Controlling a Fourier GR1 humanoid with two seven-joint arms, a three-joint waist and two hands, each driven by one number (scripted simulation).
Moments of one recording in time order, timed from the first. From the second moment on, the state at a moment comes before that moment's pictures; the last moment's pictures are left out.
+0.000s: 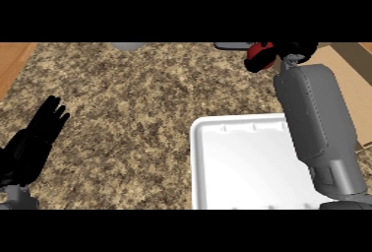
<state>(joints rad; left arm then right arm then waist) -0.03 0.20 0.21 -1.66 0.20 -0.11 0.29 -0.96 -0.13 -0.18 -1.00 1.28 0.17 0.43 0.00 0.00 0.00</state>
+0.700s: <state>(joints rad) -0.04 0.20 0.21 -1.68 0.20 -0.11 0.31 -1.02 -0.32 -0.27 -1.09 1.31 0.14 0.57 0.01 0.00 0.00</state>
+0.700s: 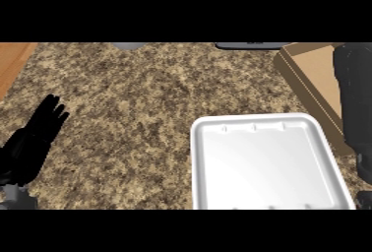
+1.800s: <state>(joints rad) -0.07 0.21 0.22 -1.63 0.21 -0.13 0.29 -1.00 -0.54 -0.41 -0.51 1.18 -0.17 0.21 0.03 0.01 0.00</state>
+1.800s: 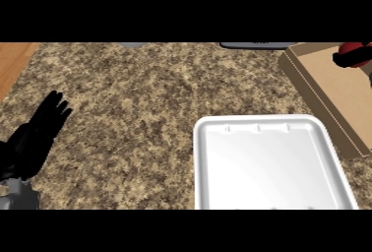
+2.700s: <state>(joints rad) -0.05 0.20 0.22 -1.65 0.20 -0.13 0.29 -0.95 -0.53 -0.66 -0.40 0.90 -0.35 -0.02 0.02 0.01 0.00</state>
